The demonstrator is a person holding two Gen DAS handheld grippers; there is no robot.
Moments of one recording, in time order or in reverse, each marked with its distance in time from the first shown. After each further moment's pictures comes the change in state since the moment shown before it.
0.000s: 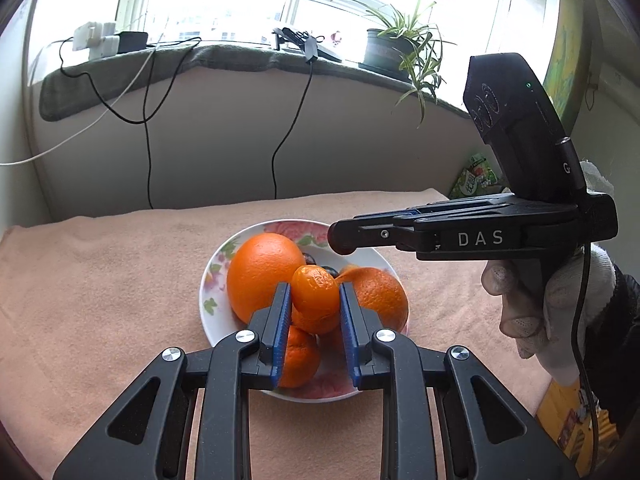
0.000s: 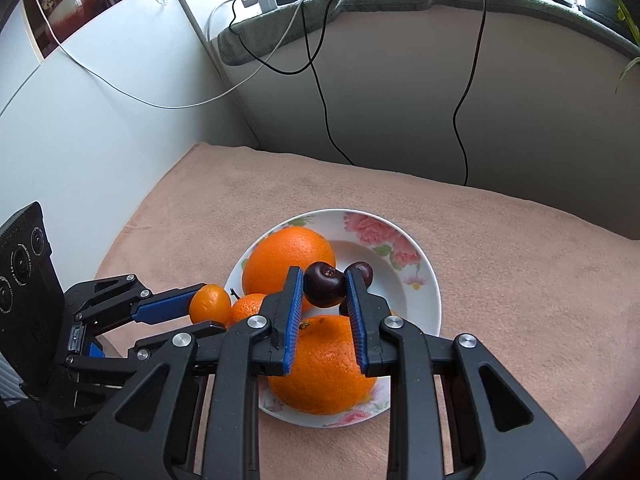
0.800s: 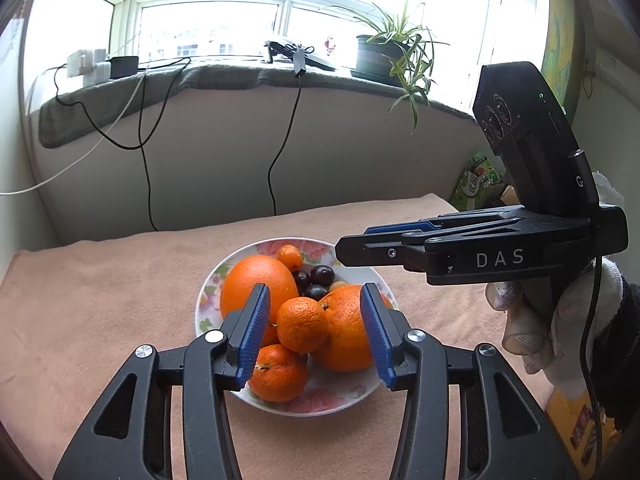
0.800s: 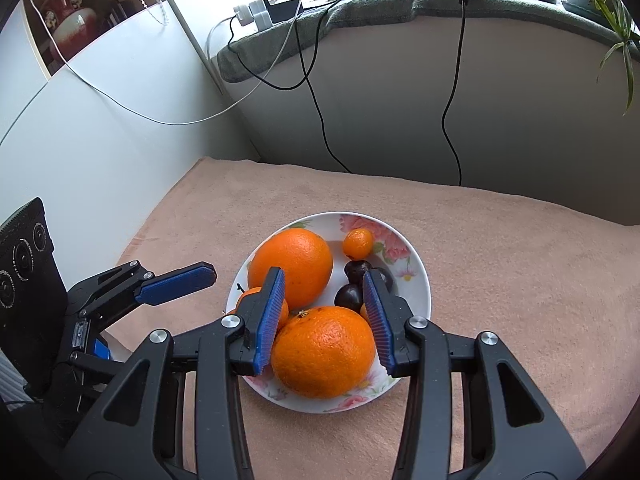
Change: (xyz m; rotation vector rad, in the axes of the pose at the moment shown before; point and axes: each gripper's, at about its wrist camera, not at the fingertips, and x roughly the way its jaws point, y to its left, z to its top) left arm -0.006 -0.012 0.007 0.043 -0.029 0.035; right arm -0.019 -0.003 -0.009 0.029 -0.057 0.019
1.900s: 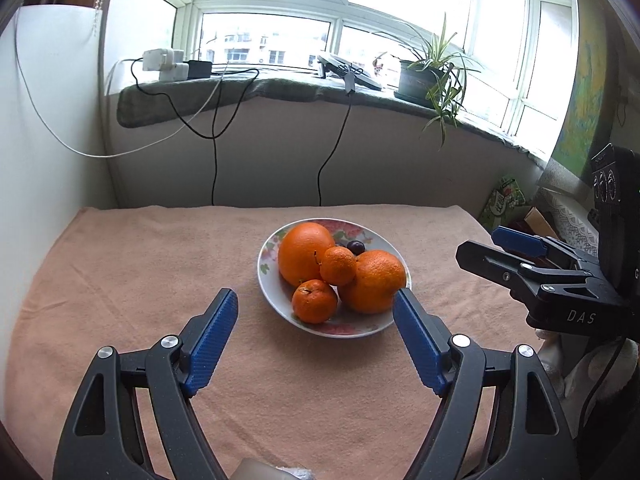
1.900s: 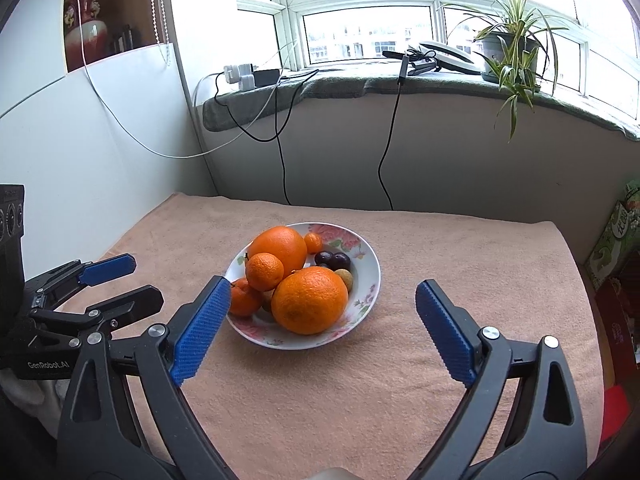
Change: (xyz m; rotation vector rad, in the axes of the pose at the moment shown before) left arm -0.073 -0.001 -0.038 -0.107 -0.052 0.157; right arm -0.083 0.052 -0.077 -0.028 -0.275 -0.264
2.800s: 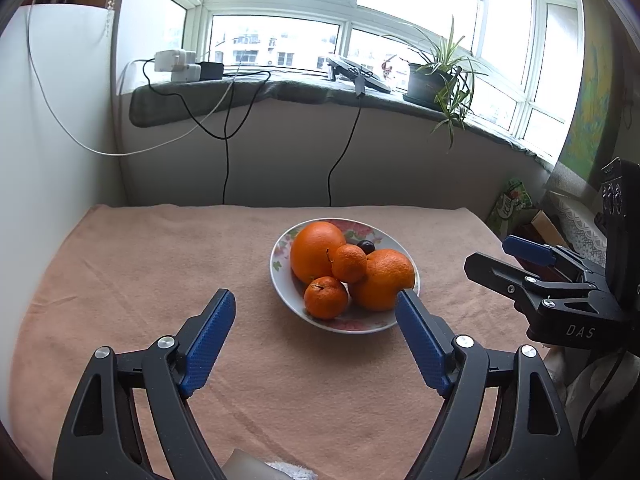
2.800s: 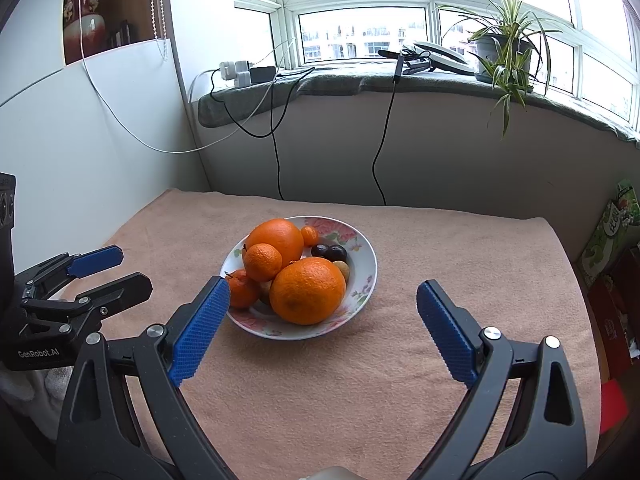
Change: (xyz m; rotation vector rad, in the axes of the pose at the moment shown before) left arm -0.004 0.005 -0.003 -0.008 -0.006 0.024; right arm -0.004 0.007 -0.007 -0.003 0.002 -0.038
